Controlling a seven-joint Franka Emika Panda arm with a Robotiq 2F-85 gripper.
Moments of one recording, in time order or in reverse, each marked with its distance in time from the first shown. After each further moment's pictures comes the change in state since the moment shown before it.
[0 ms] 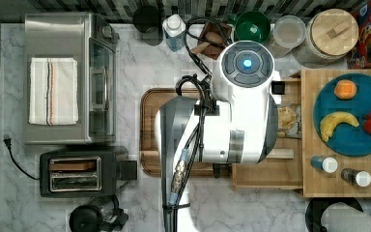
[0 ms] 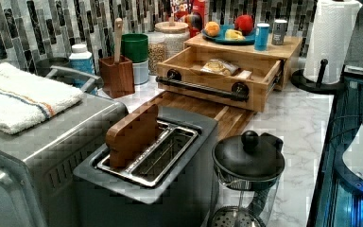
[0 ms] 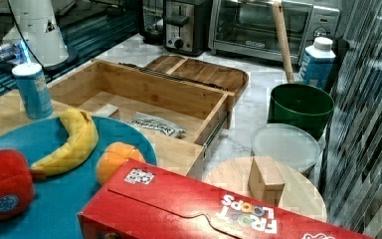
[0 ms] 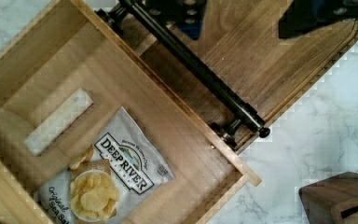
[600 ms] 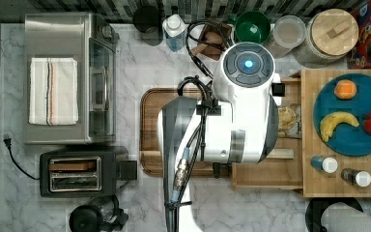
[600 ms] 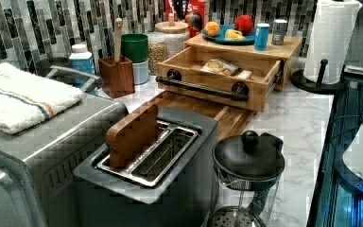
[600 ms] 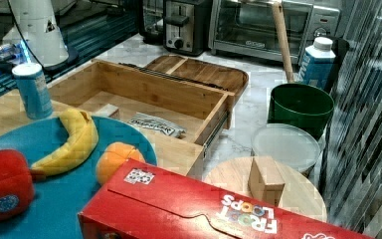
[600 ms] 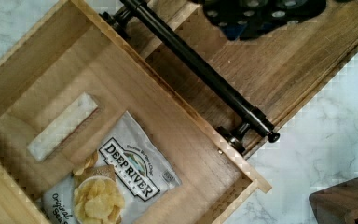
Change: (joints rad) arm -0.010 0.004 0.005 -0.015 0.000 -0.003 -0.001
